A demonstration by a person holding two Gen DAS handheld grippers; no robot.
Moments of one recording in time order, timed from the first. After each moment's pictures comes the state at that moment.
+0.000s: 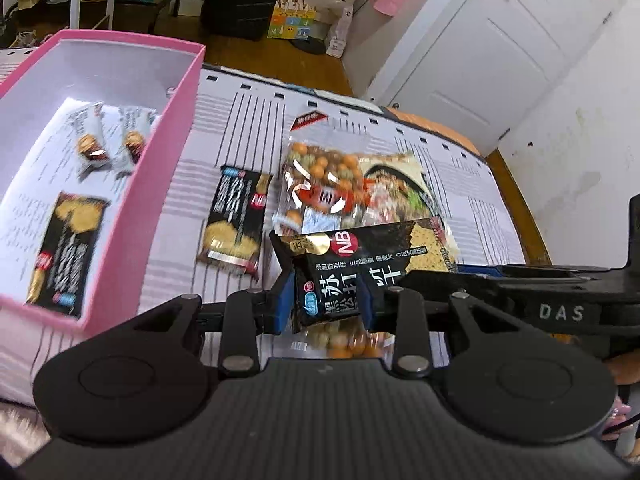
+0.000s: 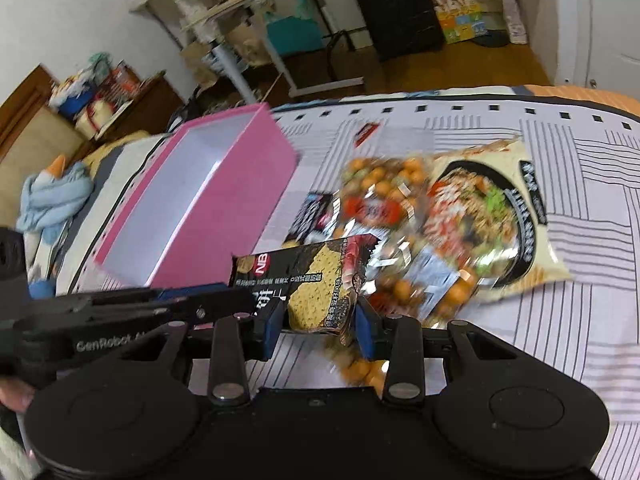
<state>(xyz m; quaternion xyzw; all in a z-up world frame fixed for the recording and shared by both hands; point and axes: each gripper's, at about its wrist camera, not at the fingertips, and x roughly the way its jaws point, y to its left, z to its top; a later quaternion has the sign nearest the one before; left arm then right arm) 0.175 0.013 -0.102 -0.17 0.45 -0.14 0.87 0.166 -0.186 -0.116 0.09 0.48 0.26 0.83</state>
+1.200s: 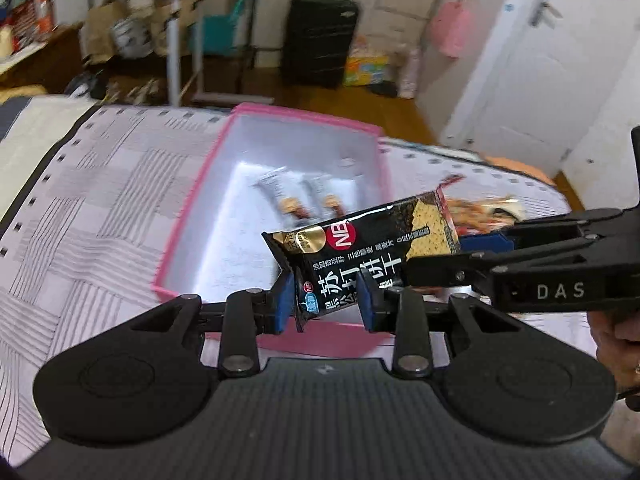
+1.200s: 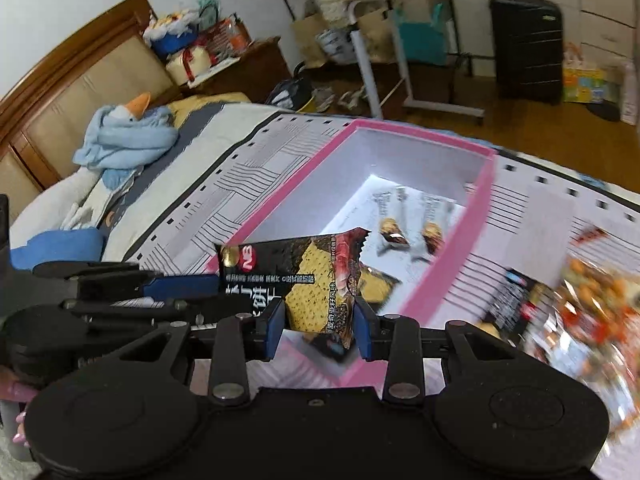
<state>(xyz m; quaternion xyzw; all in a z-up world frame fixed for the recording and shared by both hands) 0.129 0.183 -0.041 -0.10 0.42 -0.03 0.90 0.196 0.020 -0.077 0.00 0.45 0.39 0.81</state>
